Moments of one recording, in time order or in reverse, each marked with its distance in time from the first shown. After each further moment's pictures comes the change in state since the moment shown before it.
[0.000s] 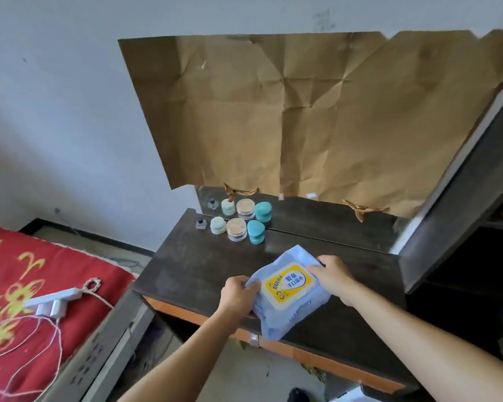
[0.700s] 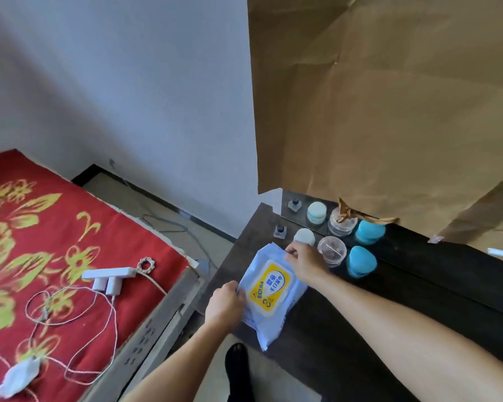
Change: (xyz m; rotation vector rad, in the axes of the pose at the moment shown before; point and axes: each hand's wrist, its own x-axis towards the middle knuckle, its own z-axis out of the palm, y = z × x) left_hand 0.198 -0.073 -0.210 0.507 0.175 -0.198; right_hand 0.190 -0.174 0.271 -0.342 -0.265 -0.248
